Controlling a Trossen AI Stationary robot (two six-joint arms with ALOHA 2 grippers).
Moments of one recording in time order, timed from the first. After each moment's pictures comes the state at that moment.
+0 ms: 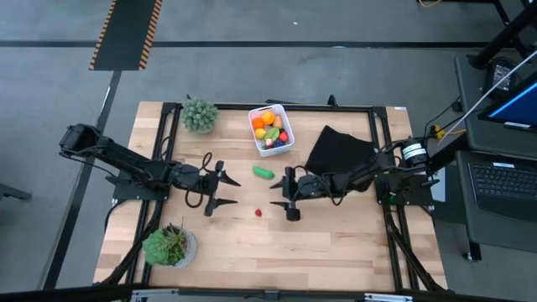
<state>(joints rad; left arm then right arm) -0.21 1.06 0.28 0.49 -0.11 -0.02 0.16 1.82 0.71 0.66 0.13 -0.03</state>
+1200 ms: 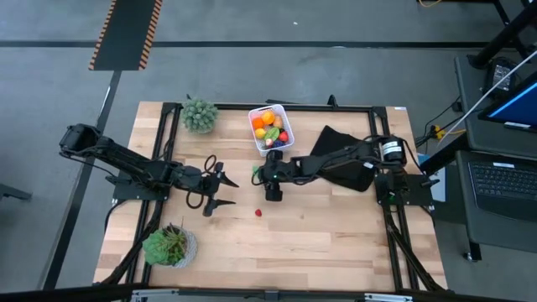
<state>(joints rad) -0.21 1.06 0.28 0.39 -0.11 -0.02 0.00 2.00 1.20 -0.05 0.22 -0.11</state>
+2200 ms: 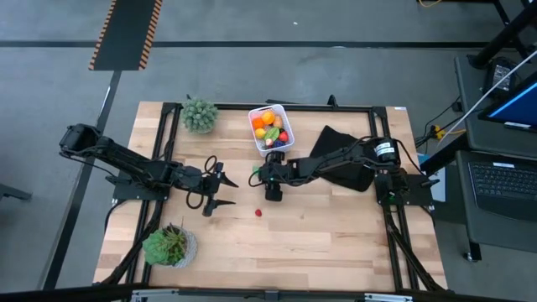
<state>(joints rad) -0.21 1.06 0.28 0.38 -0.11 0.00 0.00 2.08 1.25 -0.12 0.30 -0.07</state>
